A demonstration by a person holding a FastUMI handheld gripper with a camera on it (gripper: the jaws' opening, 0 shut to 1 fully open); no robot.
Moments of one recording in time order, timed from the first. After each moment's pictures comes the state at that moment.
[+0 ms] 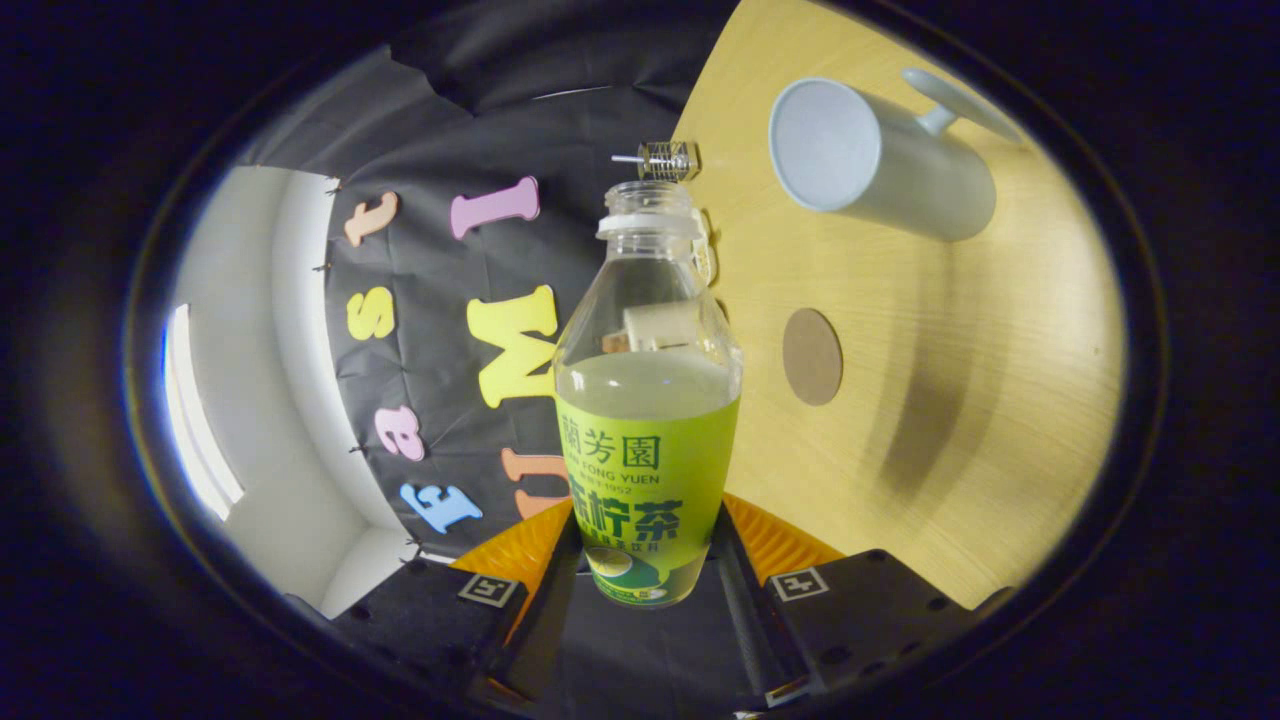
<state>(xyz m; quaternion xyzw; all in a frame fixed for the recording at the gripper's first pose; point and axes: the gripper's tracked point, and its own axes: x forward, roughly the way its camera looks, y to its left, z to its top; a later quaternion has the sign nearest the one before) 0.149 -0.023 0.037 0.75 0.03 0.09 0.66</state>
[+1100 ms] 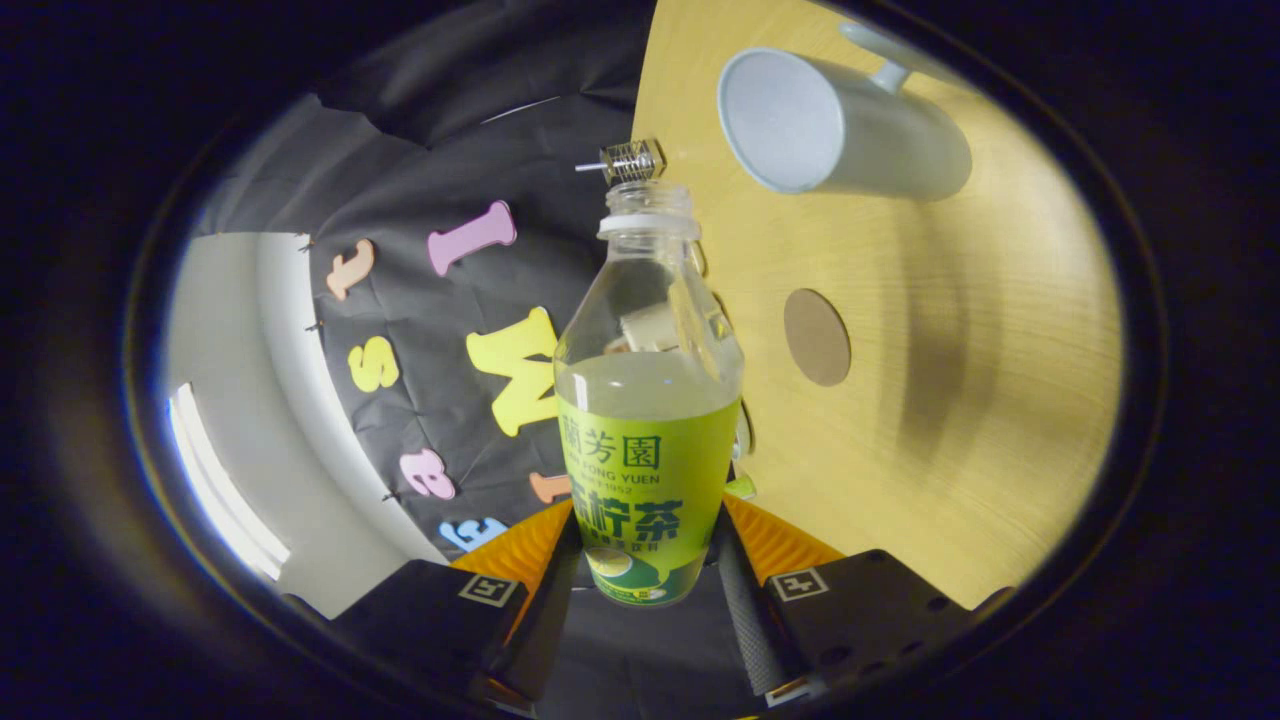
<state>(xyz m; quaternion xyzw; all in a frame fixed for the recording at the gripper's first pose) 0.145 -0.036 0.051 0.80 0.02 0.10 0.59</state>
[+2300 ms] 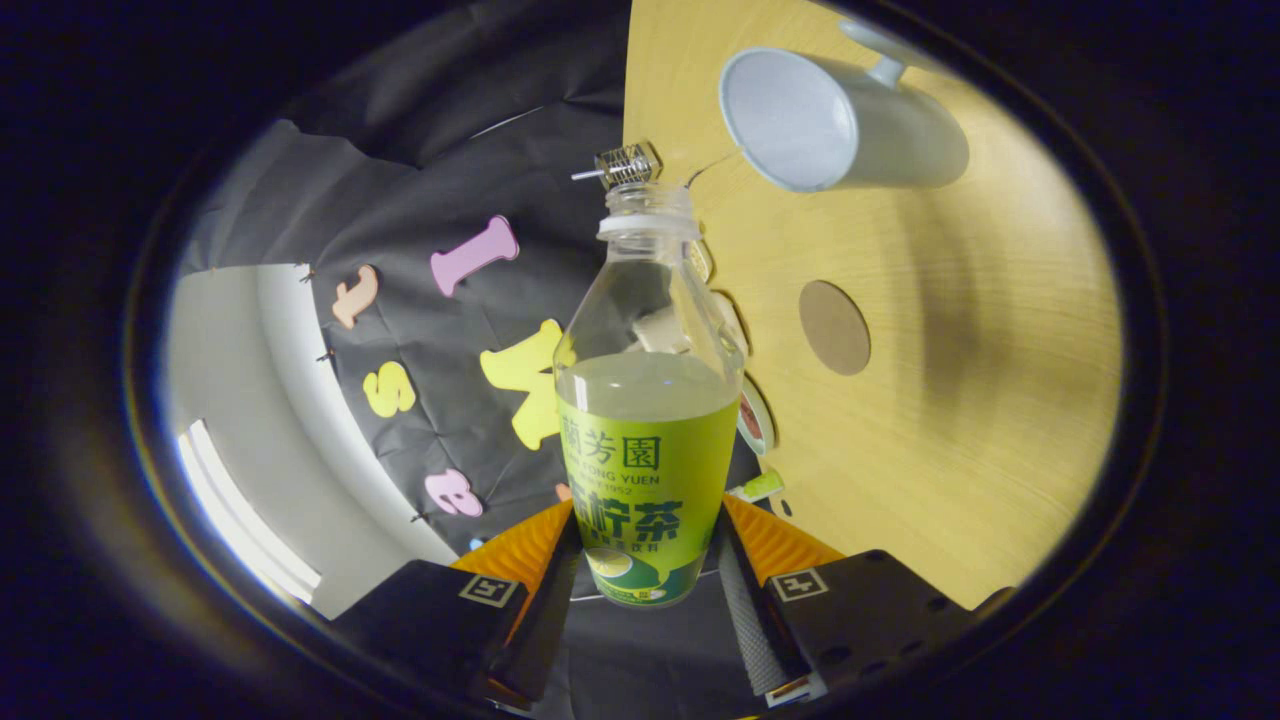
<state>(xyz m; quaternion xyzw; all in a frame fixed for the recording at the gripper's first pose) 0.141 -0.050 0.069 0.82 0.01 0.11 0.55</state>
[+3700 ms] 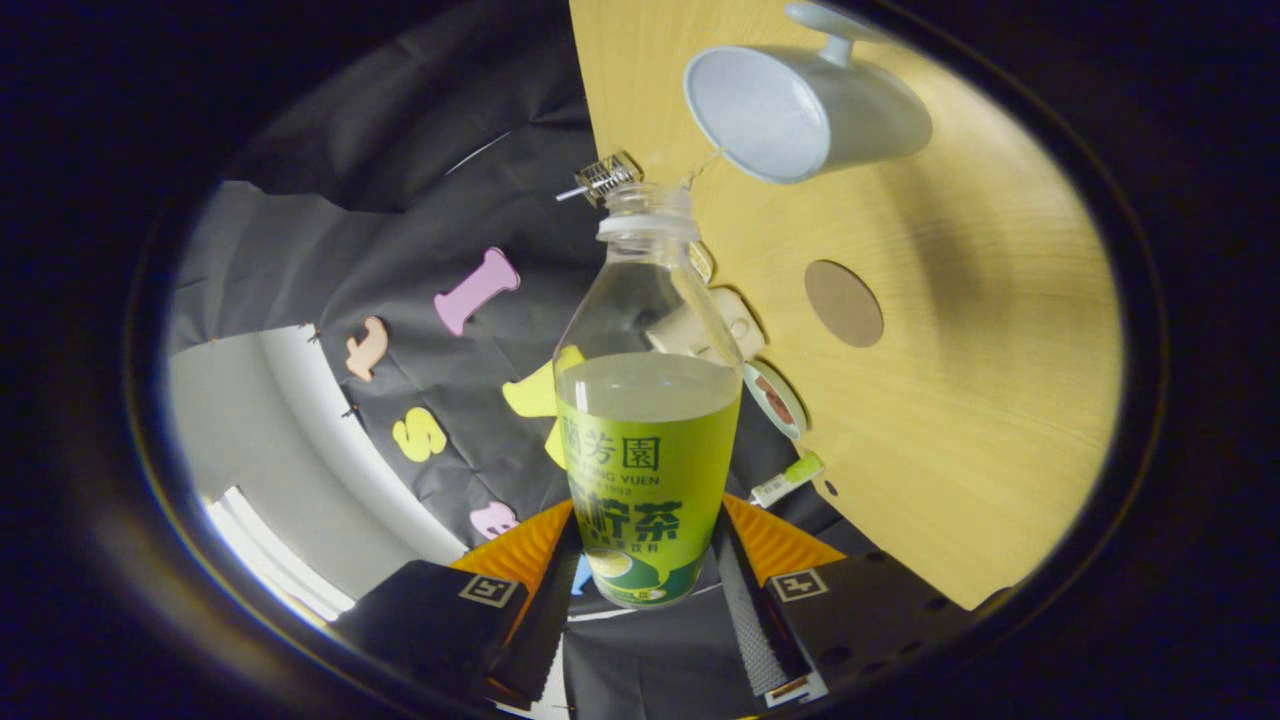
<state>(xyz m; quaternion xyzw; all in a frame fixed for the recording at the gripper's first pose) 0.137 -0.067 0.087 0.87 -0.03 0.13 0.47</state>
